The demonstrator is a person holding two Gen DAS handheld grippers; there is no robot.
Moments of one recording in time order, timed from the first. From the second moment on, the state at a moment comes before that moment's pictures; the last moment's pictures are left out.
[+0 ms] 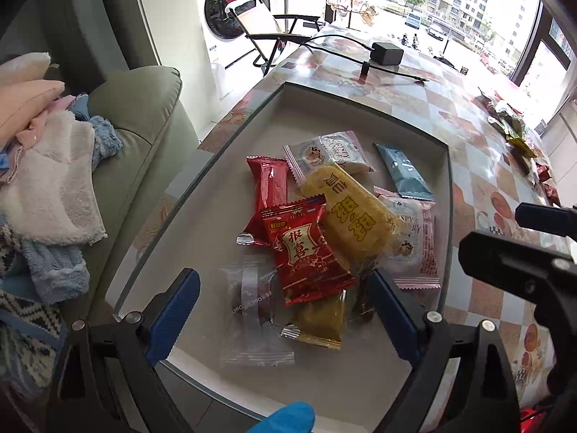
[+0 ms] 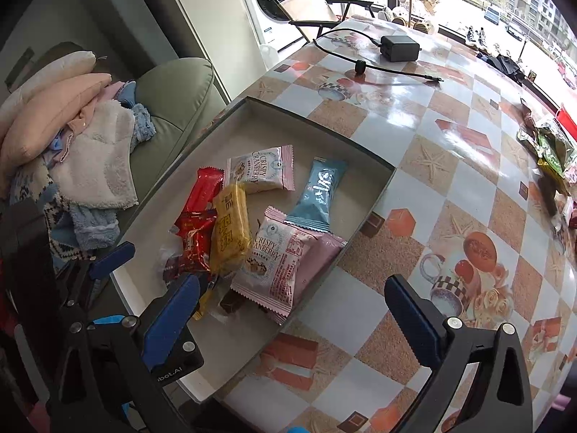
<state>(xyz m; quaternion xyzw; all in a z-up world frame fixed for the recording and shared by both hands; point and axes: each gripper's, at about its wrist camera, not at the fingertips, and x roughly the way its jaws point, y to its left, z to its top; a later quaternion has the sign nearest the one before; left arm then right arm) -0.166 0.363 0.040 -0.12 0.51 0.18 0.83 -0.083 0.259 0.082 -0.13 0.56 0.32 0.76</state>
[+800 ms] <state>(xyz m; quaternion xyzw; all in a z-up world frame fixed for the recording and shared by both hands) -0.161 0.367 0.022 -0.13 0.54 0.21 0.81 -0.092 0.262 0.075 -0.15 0.55 0.32 0.75</state>
